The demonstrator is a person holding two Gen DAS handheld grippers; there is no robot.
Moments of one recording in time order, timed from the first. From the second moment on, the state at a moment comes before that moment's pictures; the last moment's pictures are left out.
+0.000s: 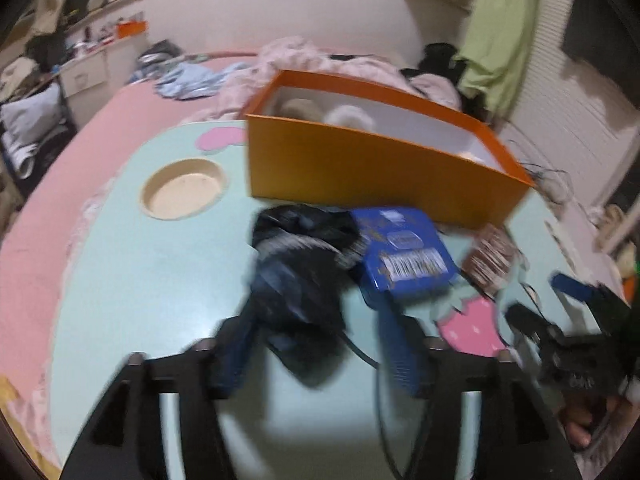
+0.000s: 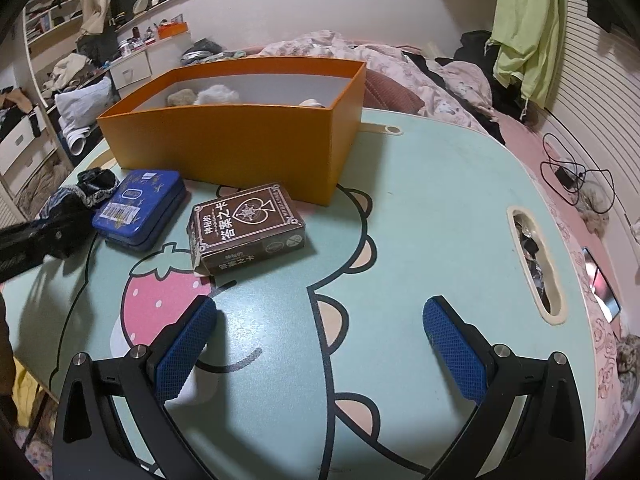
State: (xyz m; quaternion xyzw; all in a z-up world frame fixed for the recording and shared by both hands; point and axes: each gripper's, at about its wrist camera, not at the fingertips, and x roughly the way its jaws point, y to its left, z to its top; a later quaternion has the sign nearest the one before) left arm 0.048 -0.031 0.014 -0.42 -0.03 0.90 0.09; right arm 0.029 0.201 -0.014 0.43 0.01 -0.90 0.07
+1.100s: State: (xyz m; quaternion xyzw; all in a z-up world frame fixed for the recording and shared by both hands) left arm 0.058 -0.012 0.000 -0.42 0.04 0.91 0.05; right arm -0.147 0.094 0.018 0.63 -0.11 -0.74 0.21
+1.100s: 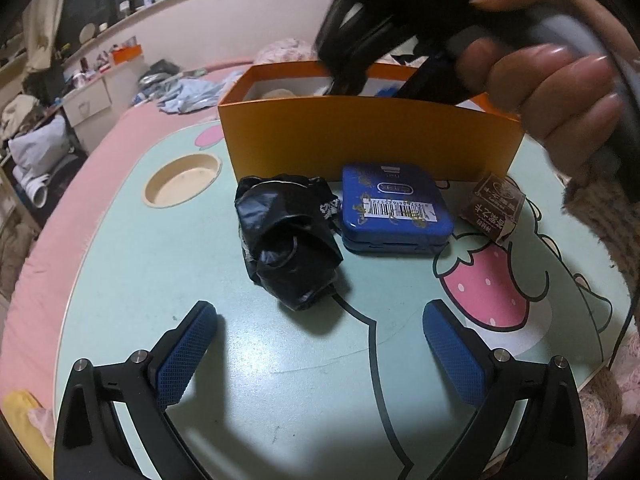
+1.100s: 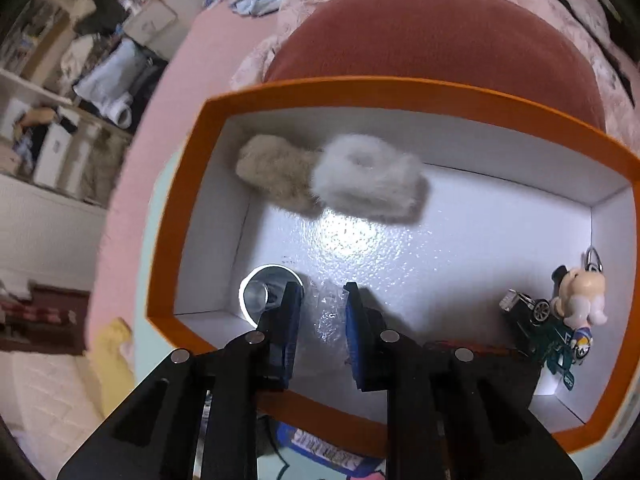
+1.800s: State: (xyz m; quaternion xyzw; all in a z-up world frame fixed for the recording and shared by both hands) left arm 0.057 -0.013 -0.001 -0.42 0.04 0.91 0.05; right arm -0.042 0.190 0.069 0.44 -0.17 -0.85 0.23
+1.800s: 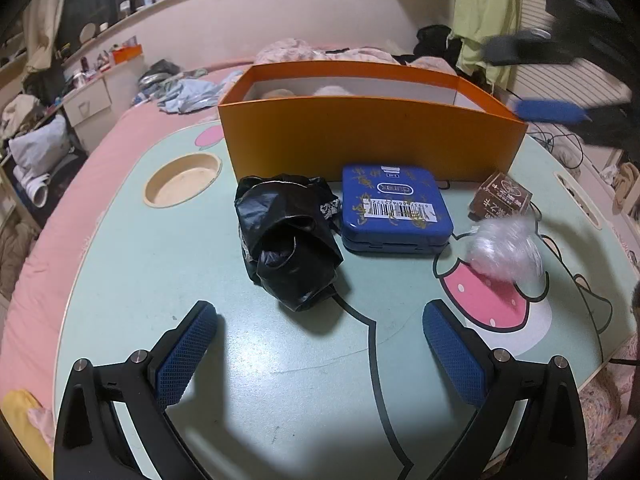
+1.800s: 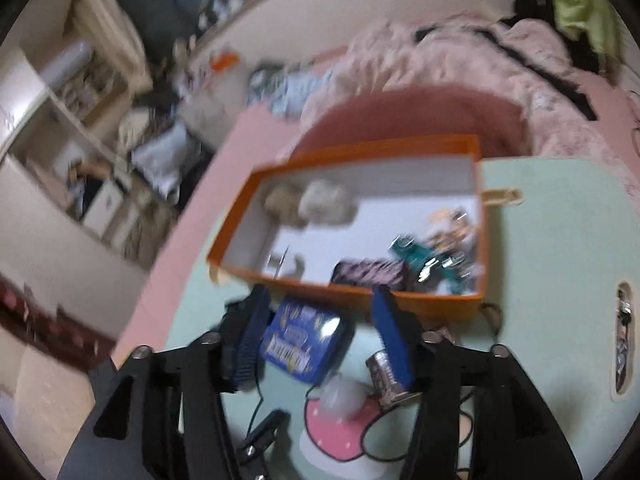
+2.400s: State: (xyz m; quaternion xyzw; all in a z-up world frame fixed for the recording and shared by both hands) left arm 0.058 -0.015 -0.001 -0.42 0.04 0.91 0.05; right arm 0.031 0.207 0.005 0.43 -0.04 -0.89 0.13
